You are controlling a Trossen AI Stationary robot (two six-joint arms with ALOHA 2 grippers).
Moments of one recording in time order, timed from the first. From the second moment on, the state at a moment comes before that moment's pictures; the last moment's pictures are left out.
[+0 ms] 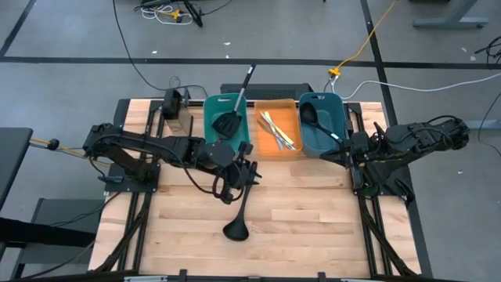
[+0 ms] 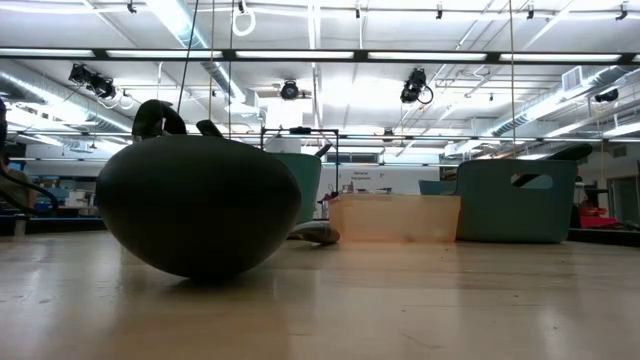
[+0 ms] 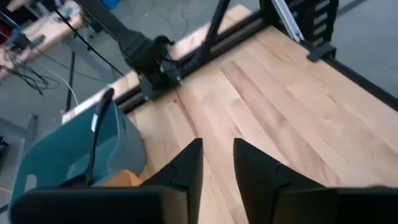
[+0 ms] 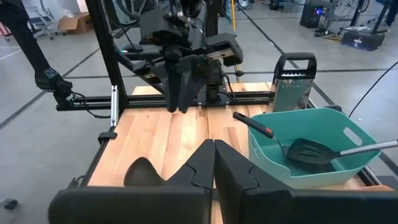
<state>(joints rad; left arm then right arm) -0.19 1.53 1.45 -0.43 -0.05 0.43 0.37 0.80 1.13 -0.61 0.32 0.14</state>
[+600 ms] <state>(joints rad) -0.18 1.54 1.45 -0.61 -0.07 0.59 0.37 0.84 1.13 -0.61 0.32 0.15</state>
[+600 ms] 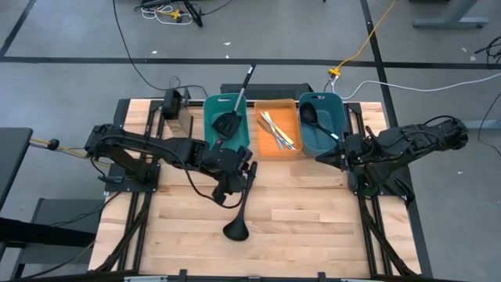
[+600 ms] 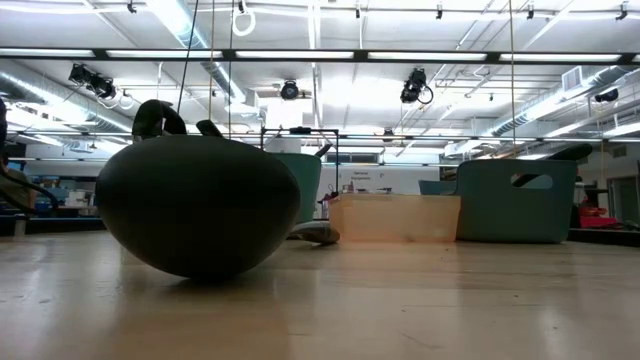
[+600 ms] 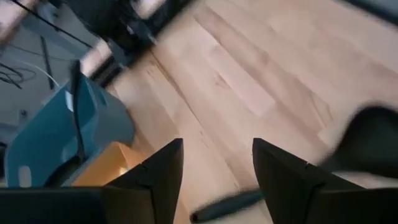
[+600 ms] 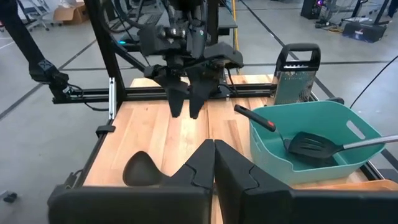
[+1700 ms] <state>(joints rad) -0.18 1.77 1.45 -0.78 -0.03 0.96 0.37 0.86 1.13 -0.70 0.32 0.25</state>
